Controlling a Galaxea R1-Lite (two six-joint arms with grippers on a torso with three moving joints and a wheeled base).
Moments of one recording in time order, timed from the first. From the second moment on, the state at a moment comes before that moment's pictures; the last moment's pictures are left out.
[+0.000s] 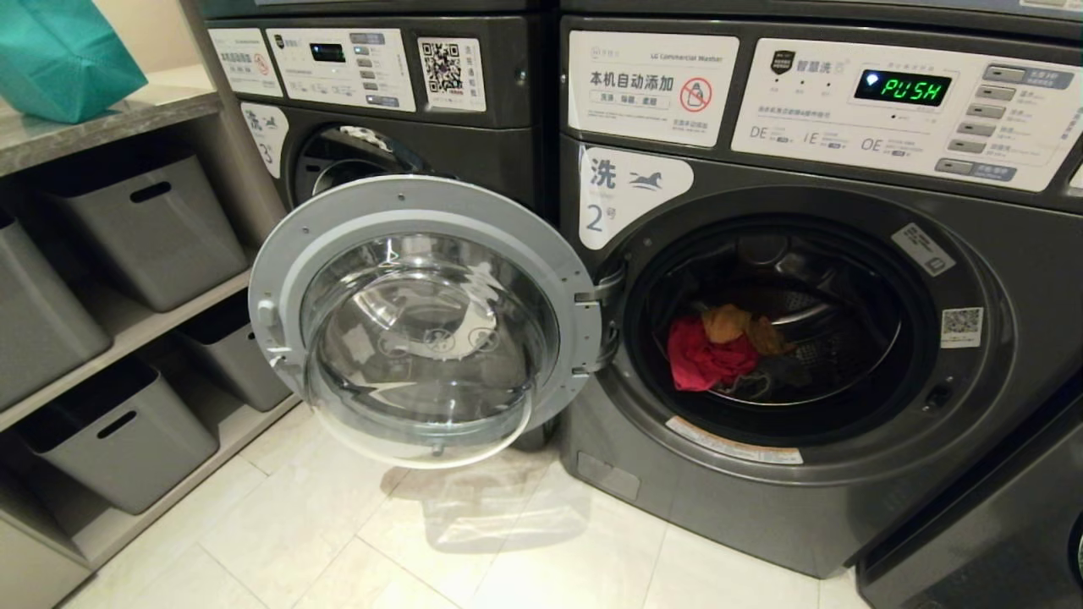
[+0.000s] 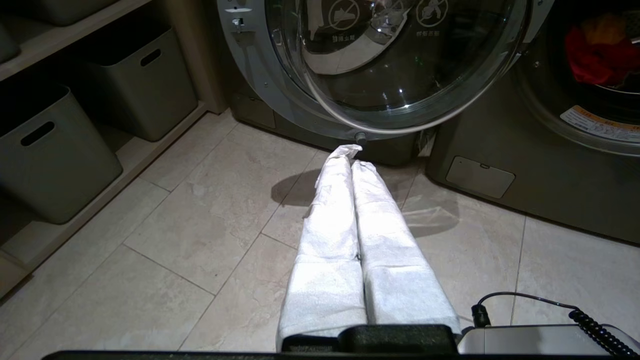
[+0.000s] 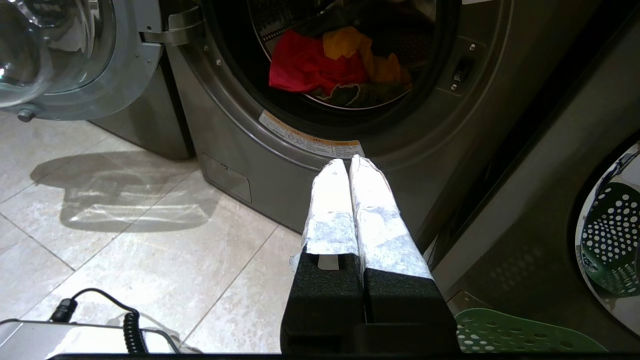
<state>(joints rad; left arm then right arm) 0.00 0.00 0.00 0.01 -0.01 0.04 0.00 0.00 0.00 0.01 0.01 -0.09</state>
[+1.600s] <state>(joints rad) 0.00 0.00 0.00 0.01 -0.01 0.05 0.00 0.00 0.00 0.00 0.01 -0.08</state>
